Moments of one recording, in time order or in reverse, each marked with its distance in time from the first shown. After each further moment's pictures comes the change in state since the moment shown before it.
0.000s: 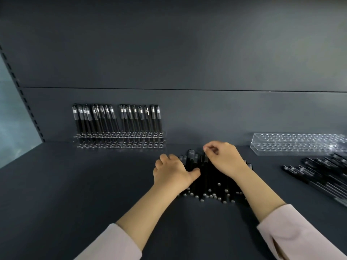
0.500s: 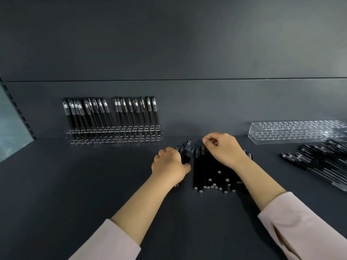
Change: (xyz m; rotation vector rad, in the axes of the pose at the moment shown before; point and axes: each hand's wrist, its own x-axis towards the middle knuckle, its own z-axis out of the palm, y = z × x) left_hand 0.005 -0.006 -0.007 -0.078 -0.076 0.015; right_hand -0.001 0.001 0.001 0.008 0.005 0.023
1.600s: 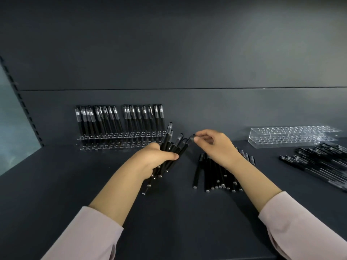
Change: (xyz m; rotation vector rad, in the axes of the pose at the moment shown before) left_hand 0.000 -0.048 -0.061 -0.638 -0.178 -0.030; right_hand -0.014 -0.045 0.007 0.245 0.039 -0.021
